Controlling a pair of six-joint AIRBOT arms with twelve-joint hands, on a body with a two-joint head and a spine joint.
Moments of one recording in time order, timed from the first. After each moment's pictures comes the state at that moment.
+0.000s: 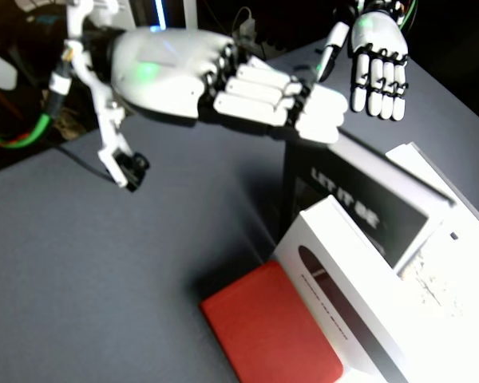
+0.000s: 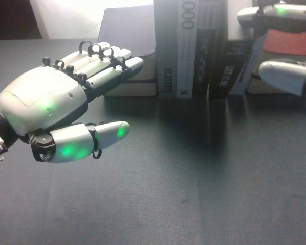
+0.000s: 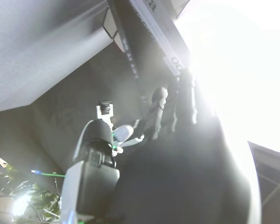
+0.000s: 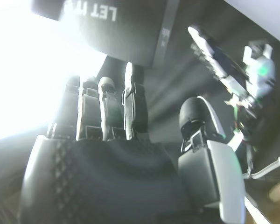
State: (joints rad) left arm 0.93 -0.78 1.03 0.05 -0.97 0.82; right arm -0.78 -0.71 0.87 -0.04 0.91 -1.00
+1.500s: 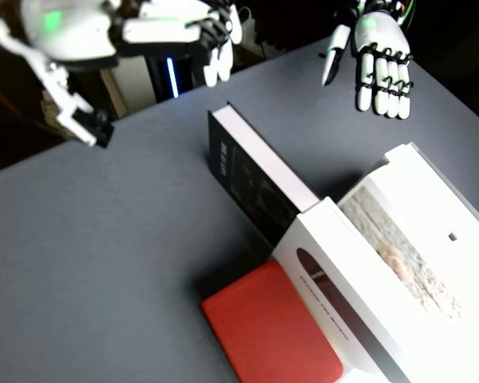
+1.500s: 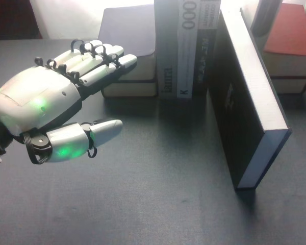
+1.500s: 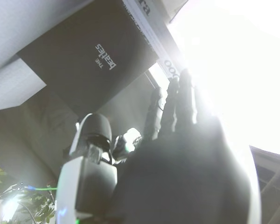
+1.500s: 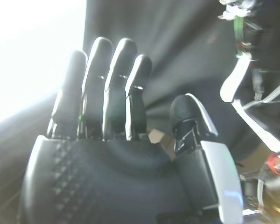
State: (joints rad) left arm 0.95 -0.78 1.03 0.01 -1.02 0.83; right arm -1.10 -0.66 0.87 0.06 1.47 -0.70
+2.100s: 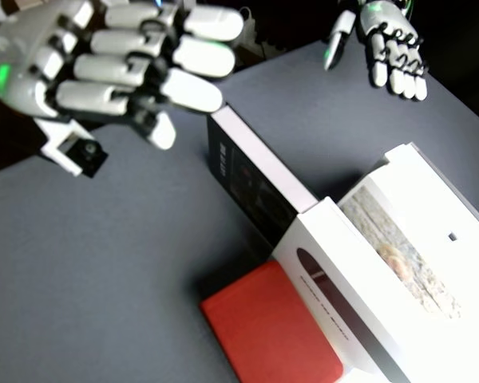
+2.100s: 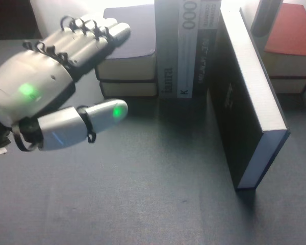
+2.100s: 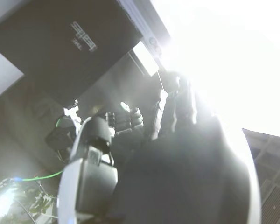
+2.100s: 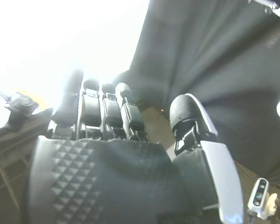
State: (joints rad) left arm 0.96 -0.78 1.01 -0.04 -1.18 0.84; right arm -1.16 -0.68 0.88 0.24 1.53 -0.70
